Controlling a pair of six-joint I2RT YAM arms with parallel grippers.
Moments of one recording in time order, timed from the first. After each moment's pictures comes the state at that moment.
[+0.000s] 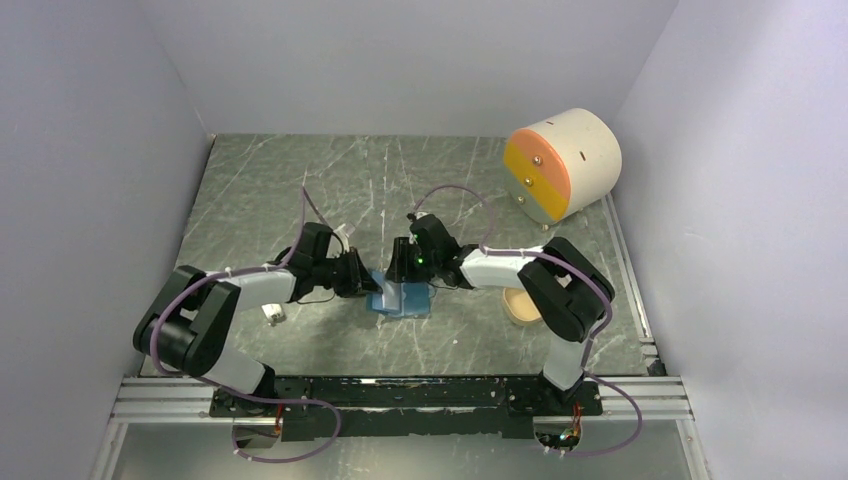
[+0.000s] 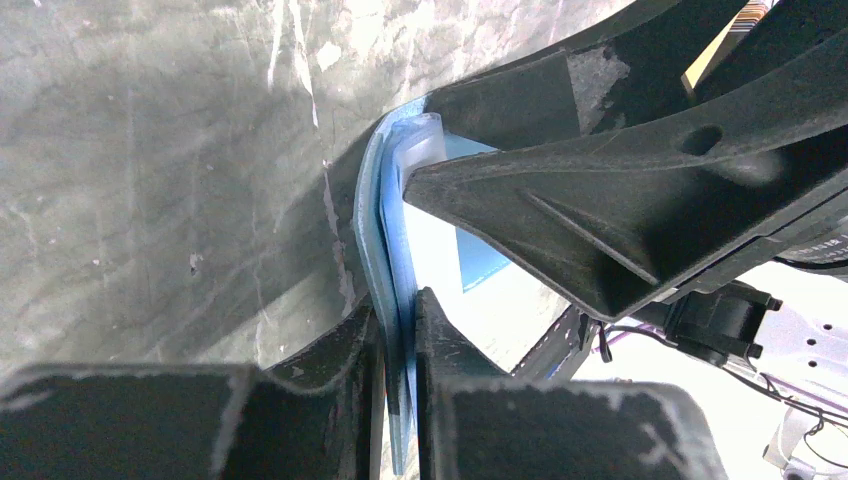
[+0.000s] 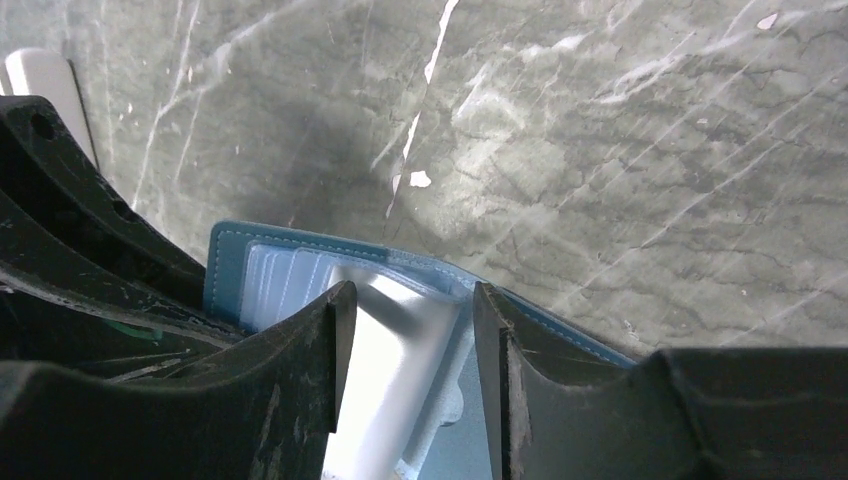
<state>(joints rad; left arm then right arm) -0.42 1.50 0.54 0.15 0.57 -0.73 0.77 1.81 0.93 0.14 -0.15 0.64</state>
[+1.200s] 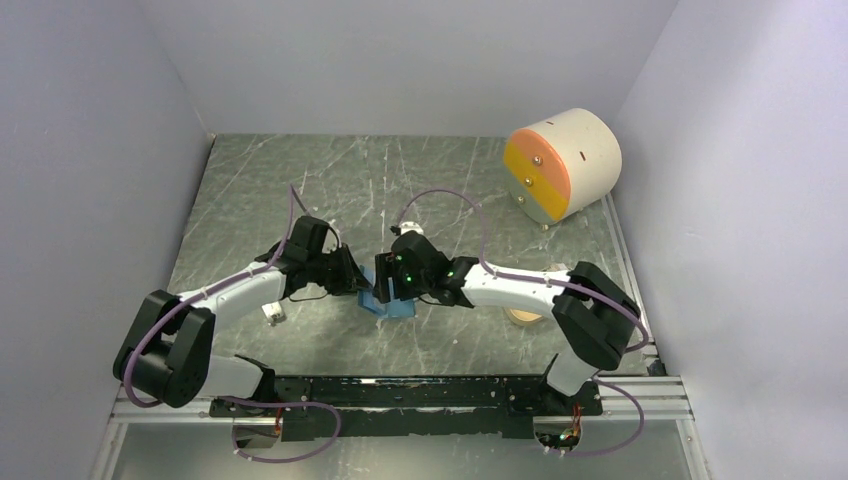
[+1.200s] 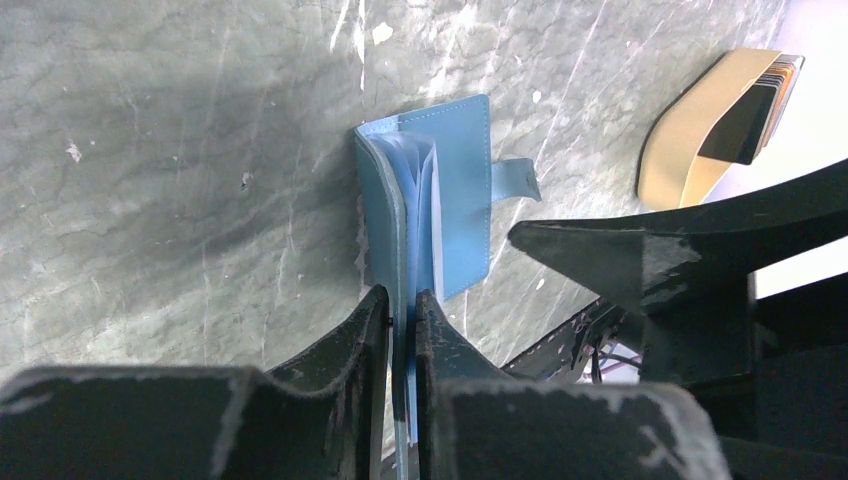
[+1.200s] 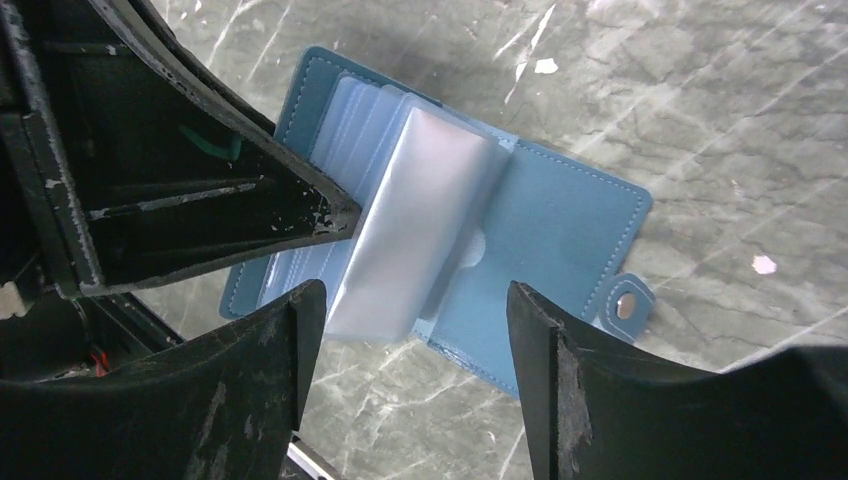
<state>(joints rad) -0.43 1.35 0.62 -0.16 0.43 -0.77 0.97 1.61 0.94 -0.09 0.04 0.63</state>
